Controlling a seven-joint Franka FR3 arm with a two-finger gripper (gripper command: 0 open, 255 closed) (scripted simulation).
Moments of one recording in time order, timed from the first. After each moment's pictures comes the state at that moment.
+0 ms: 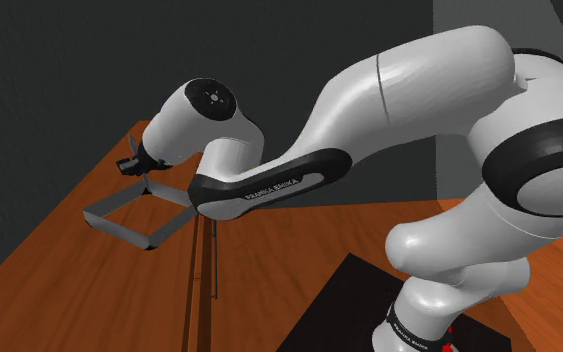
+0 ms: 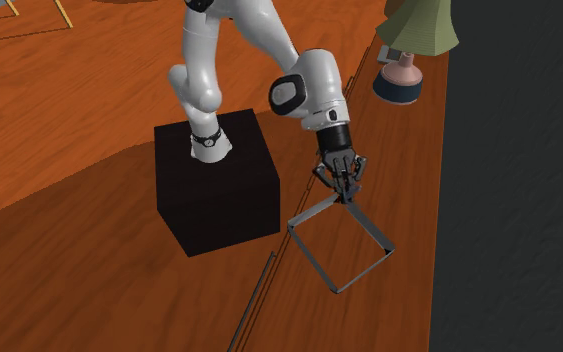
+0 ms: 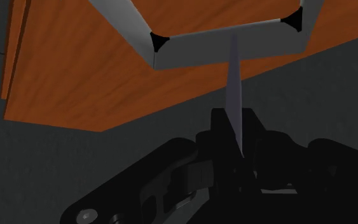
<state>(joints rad) -1.11 -0.40 1.51 -2.14 -0.22 2.92 0.76</state>
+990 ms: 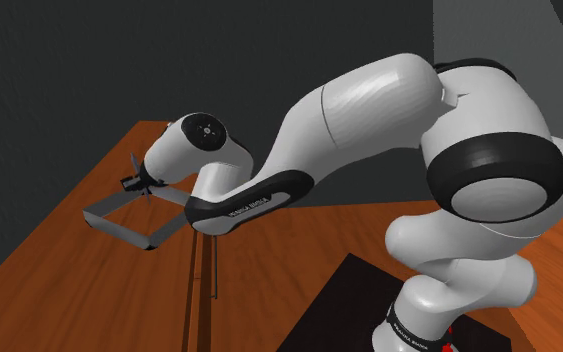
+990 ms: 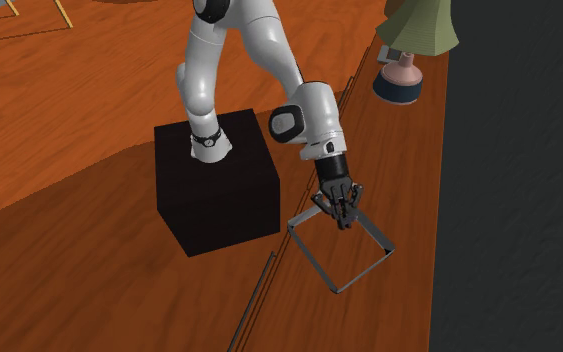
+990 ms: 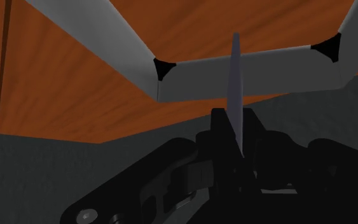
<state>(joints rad) -1.47 -0.45 1.83 -2.12 -0.19 3.05 0.76</state>
